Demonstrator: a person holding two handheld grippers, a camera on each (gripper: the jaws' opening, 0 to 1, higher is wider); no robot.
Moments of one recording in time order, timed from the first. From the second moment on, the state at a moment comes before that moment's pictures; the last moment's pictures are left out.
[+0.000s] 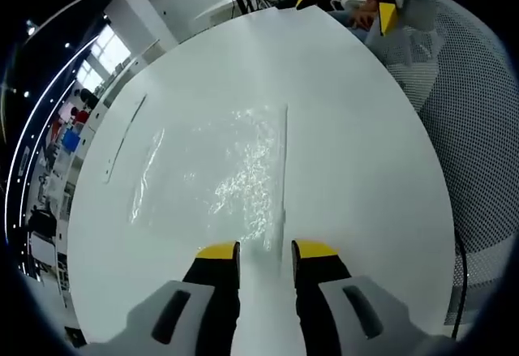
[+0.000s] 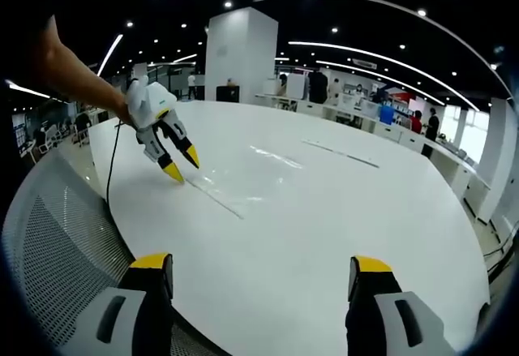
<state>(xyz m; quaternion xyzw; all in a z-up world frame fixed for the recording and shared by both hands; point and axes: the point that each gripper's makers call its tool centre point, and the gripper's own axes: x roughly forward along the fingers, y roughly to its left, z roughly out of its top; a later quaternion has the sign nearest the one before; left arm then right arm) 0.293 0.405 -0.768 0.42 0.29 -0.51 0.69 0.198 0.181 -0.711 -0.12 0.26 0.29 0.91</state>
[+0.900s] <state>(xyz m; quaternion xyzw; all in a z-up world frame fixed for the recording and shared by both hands) 0.292 0.402 -0.777 0.34 0.31 -0.52 0.72 0.197 0.181 -0.713 -0.12 0.26 0.29 0.91</state>
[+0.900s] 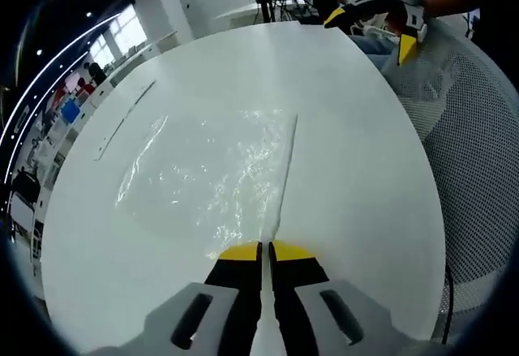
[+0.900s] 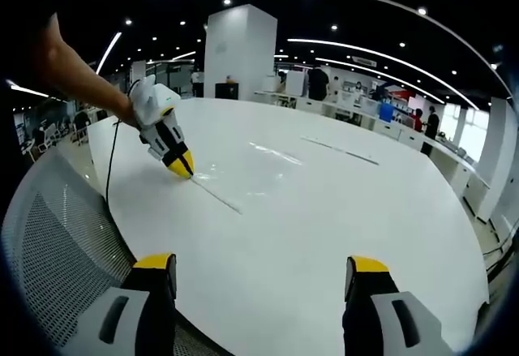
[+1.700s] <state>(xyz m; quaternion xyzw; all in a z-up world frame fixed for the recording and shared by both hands) 0.279 0.404 -0.771 0.39 0.29 -0.51 0.71 0.201 0.179 -0.708 -0.13 0.25 0.29 0.92</state>
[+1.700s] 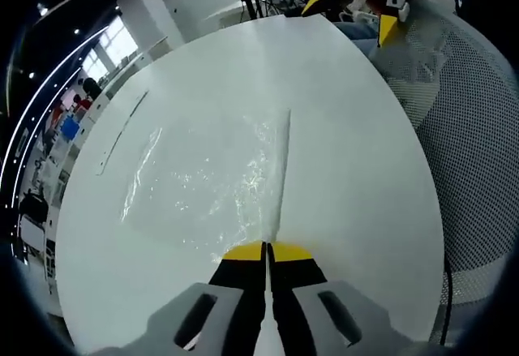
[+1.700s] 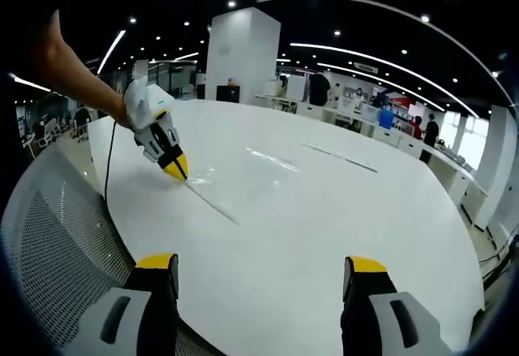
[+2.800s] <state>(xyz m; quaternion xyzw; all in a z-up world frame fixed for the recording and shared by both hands) 0.254 0.404 -0.734 0.40 0.28 -0.50 0.72 0.207 0.210 -0.680 -0.19 0.23 0.35 0.89</state>
